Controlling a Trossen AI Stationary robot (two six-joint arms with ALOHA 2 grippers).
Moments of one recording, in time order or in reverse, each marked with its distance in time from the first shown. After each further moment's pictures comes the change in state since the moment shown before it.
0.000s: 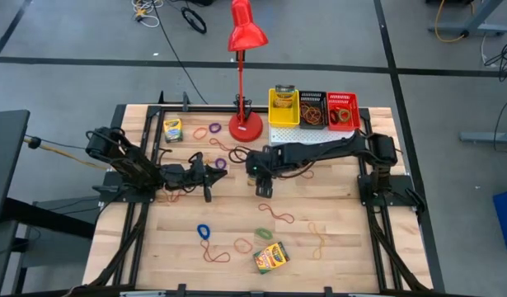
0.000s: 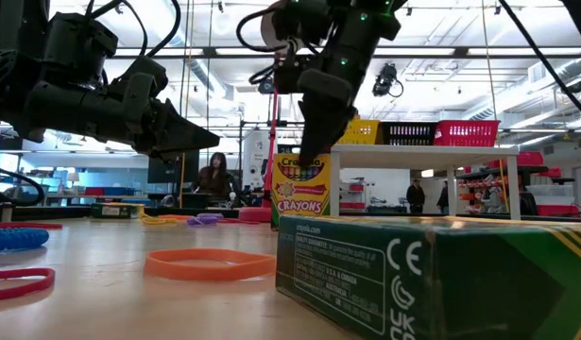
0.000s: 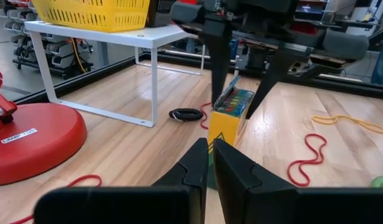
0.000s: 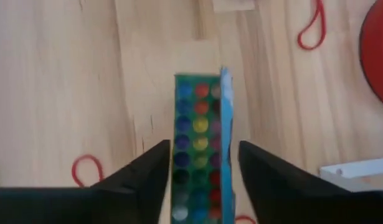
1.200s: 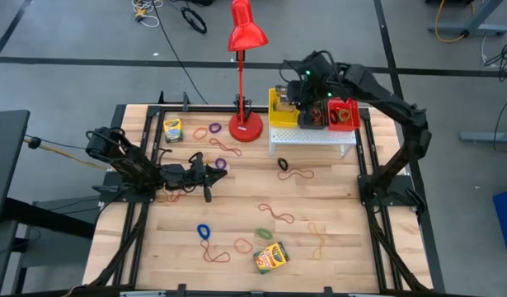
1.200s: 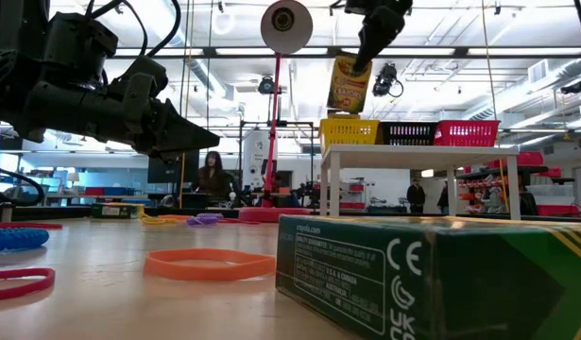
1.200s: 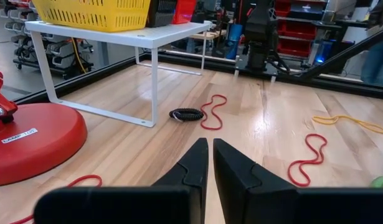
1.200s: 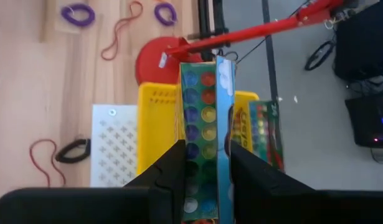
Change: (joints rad) left arm 0.000 0.000 0.000 0.000 0.000 0.000; right arm -0.492 -0.303 0.399 -0.450 -0.047 -0.654
